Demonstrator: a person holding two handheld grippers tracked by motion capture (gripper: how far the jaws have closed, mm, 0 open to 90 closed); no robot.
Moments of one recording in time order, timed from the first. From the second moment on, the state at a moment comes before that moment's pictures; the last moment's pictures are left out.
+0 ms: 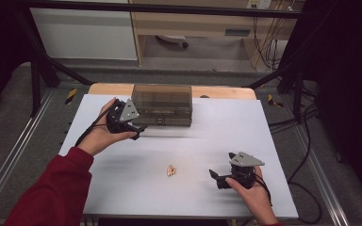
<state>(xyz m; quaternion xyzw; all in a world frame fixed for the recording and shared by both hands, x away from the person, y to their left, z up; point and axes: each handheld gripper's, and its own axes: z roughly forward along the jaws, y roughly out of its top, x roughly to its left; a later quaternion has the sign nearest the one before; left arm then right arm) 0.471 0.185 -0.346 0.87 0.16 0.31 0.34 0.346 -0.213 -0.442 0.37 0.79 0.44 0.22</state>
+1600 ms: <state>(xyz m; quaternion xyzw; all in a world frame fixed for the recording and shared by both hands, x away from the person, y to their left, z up) 0.500 0.170 -0.387 0.90 0.17 0.28 0.28 0.347 -0.213 -0.444 0.37 0.79 0.44 0.22</state>
